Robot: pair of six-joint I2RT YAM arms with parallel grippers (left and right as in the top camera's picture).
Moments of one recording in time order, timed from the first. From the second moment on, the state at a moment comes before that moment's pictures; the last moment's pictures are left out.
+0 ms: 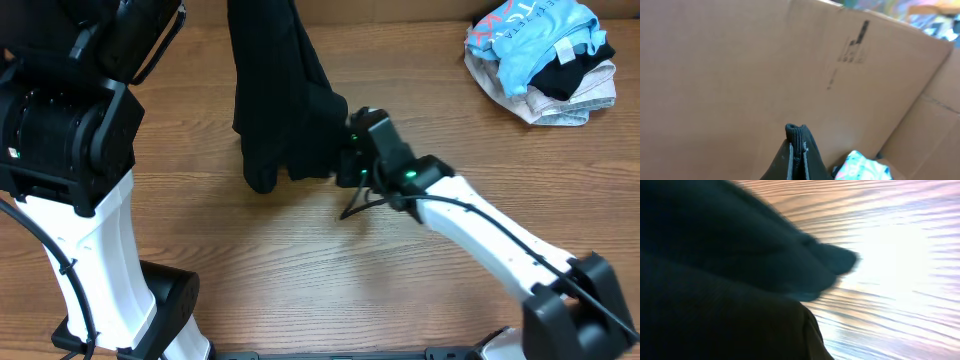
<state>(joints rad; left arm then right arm) -0.27 1.87 2.92 -1.01 0.14 -0.25 0.56 1.62 1.13 -0.42 -0.06 0.55</state>
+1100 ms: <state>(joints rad) 0.04 1.51 2.95 -1.61 -0.04 -0.04 0.13 1.04 1.86 -1.21 -0.07 0.23</state>
